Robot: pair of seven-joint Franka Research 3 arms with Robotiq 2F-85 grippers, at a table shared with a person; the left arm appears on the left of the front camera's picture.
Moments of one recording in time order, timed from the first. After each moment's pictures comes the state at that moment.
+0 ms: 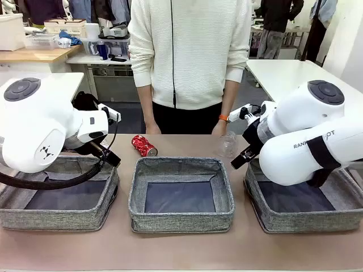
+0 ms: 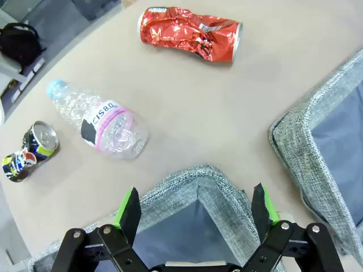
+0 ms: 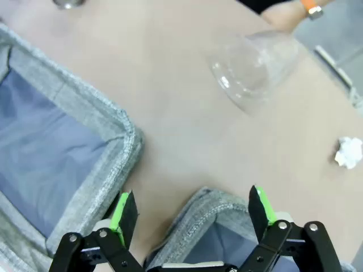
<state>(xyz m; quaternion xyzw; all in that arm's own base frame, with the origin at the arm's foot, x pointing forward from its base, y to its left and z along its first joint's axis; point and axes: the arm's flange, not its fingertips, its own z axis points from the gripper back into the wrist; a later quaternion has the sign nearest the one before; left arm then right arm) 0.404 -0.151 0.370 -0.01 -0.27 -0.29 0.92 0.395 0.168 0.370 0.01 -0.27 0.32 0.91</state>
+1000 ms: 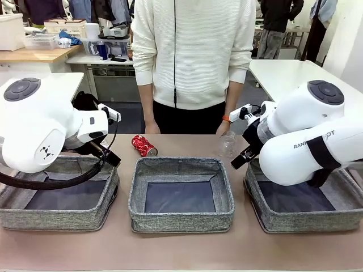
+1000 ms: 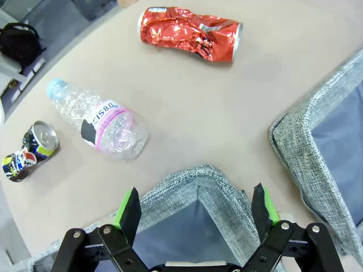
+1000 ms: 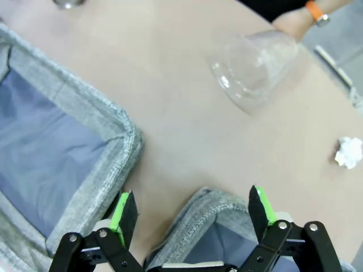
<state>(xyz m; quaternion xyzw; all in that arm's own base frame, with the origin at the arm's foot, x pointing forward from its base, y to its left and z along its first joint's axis) 0.404 -0.151 0.370 -0.01 -0.27 -0.29 0.92 0.395 0.169 0.370 0.01 -0.27 0.32 0.91</state>
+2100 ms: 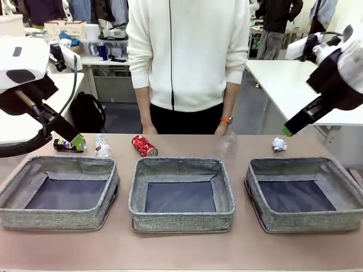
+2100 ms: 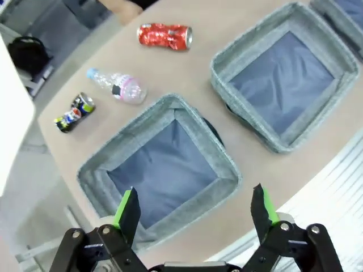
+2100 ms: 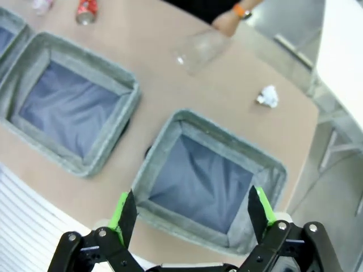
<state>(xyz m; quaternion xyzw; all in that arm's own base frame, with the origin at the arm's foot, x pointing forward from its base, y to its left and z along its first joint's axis) 0.254 -0.137 0.564 0.00 -0.26 -0.34 0.91 0.261 0.120 0.568 -0.04 -0.29 0.28 0.92</state>
